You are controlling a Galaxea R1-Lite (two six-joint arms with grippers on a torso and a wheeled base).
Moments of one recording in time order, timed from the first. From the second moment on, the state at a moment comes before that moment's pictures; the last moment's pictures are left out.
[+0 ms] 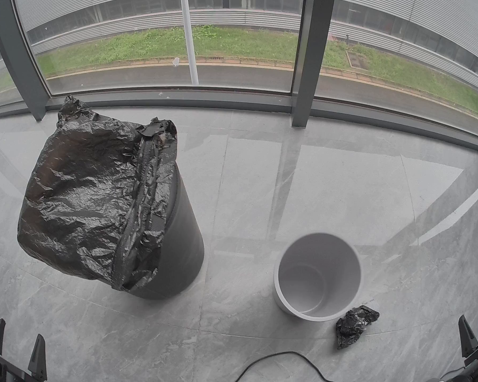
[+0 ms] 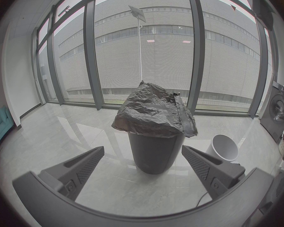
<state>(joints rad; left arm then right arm) 0.00 0.02 -0.02 -0.01 0.09 0.00 0.00 0.02 -0.02 0.00 -0.01 0.01</state>
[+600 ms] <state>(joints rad) 0.00 0.02 -0.02 -0.01 0.08 -0.03 0.00 0.02 -0.02 0.00 -0.01 0.01</state>
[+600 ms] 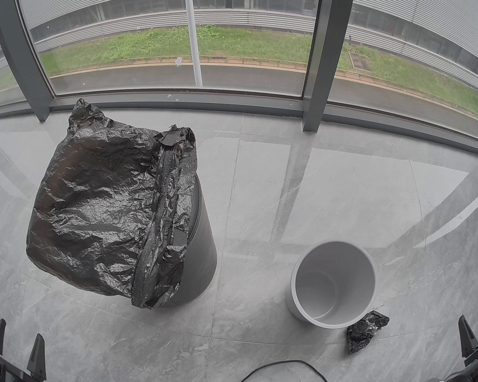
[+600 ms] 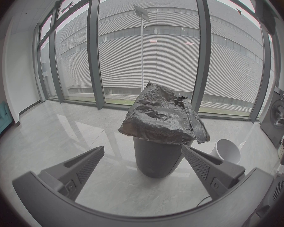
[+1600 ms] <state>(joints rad) -0.31 1.02 -0.45 -0.22 -0.37 -0.12 0.01 0.08 -0.02 0.00 -0.01 0.01</state>
